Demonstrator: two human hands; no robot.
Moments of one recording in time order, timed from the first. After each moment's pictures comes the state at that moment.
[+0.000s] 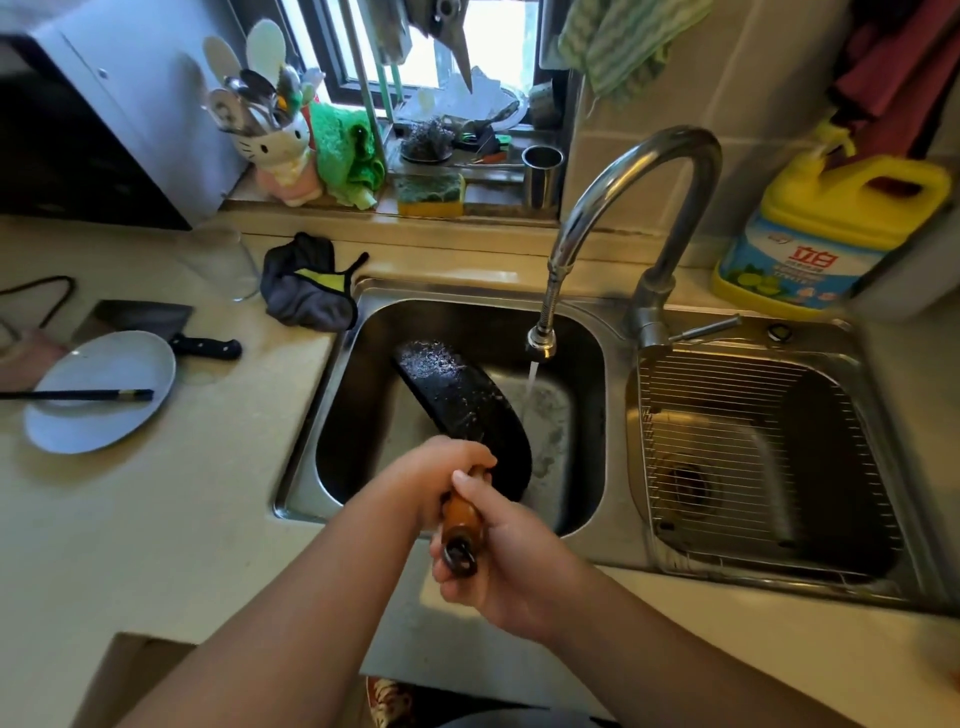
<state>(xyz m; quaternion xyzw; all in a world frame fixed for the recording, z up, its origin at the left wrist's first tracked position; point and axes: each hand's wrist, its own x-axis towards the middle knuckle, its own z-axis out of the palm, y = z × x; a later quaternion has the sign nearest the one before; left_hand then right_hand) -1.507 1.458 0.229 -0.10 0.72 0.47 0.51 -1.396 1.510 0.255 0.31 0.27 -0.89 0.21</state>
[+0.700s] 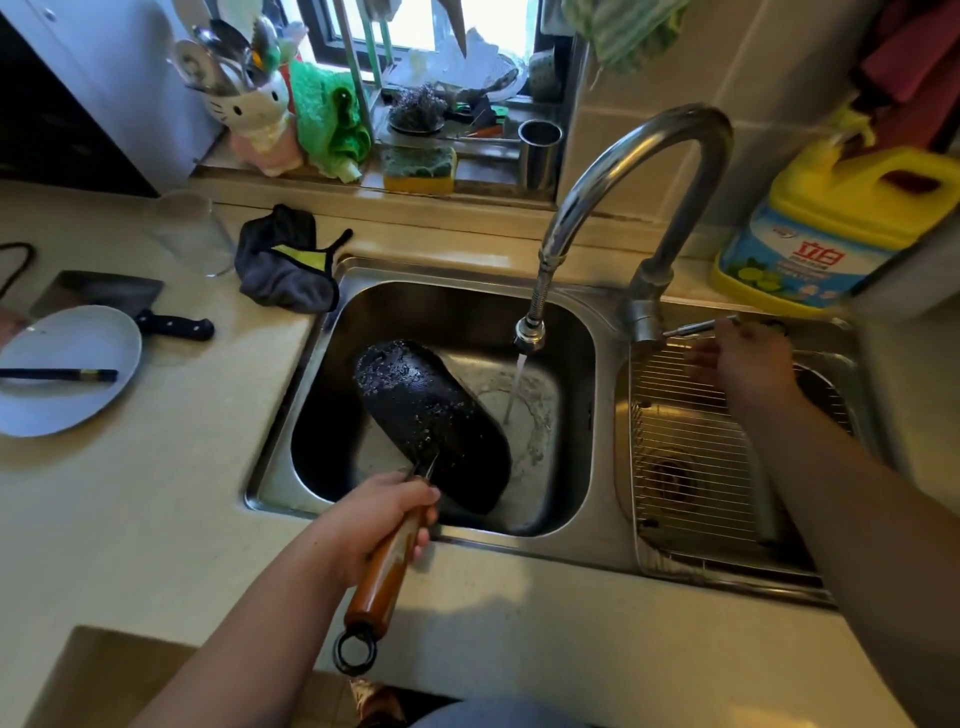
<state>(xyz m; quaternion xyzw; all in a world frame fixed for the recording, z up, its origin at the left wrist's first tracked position) -1.497 1.404 0.197 -0.14 0.64 0.54 0.52 -1.429 1.798 0.202 0.52 0.58 -0.60 -0.17</state>
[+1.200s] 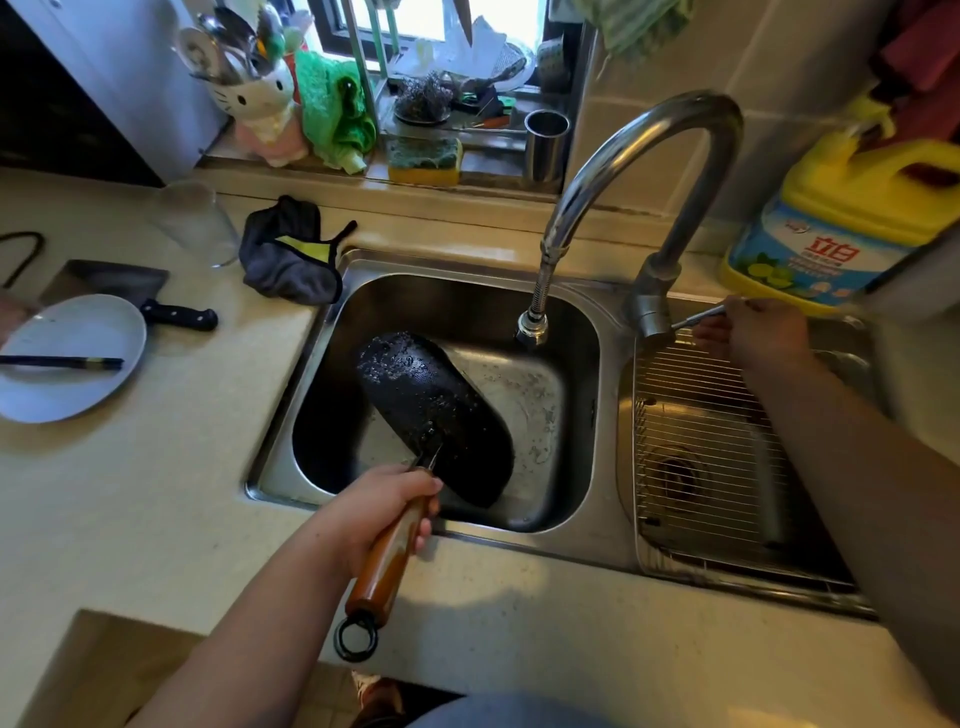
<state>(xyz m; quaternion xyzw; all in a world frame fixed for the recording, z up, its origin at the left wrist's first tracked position) -1.497 1.408 0.197 -0.15 0.64 0.55 0.52 -1.449 1.829 0.197 0.51 0.59 -0.61 -0.17</state>
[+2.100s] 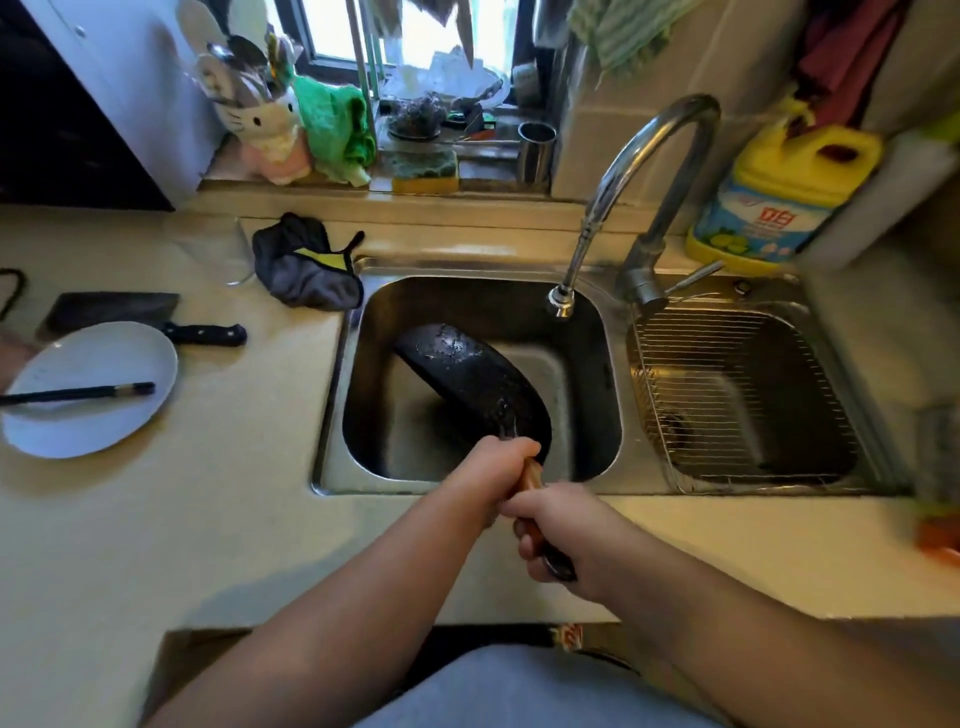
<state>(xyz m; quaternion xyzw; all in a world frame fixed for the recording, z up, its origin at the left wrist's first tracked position) -1.481 1.418 0.194 -0.05 0.69 0.49 0.52 -1.383 1.451 0.258 0.52 0.46 -0.71 0.14</state>
